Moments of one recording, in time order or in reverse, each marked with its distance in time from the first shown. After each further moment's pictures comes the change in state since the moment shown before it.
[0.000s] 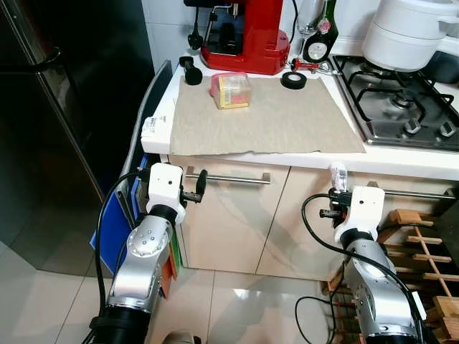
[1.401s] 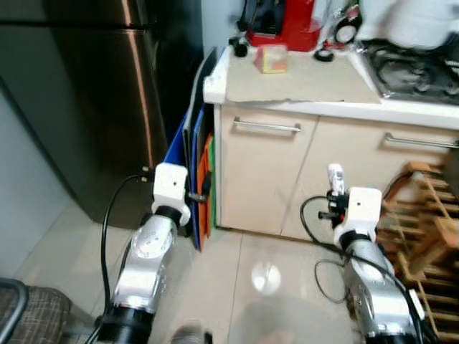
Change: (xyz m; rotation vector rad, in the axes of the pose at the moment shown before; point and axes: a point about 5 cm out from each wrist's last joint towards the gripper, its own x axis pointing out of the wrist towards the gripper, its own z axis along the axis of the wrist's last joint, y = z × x) left arm 0.004 -0.008 0.003 -0.007 -0.021 -0.045; right arm 0.001 0.001 -0.006 -0.006 0.006 0.011
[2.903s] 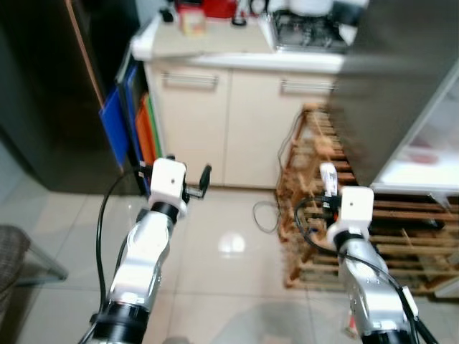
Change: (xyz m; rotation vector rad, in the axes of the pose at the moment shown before) left arm 0.000 -0.016 0.003 0.010 -0.054 -0.066; right arm 0.002 -0.004 -0.004 -0.038 0.013 0.008
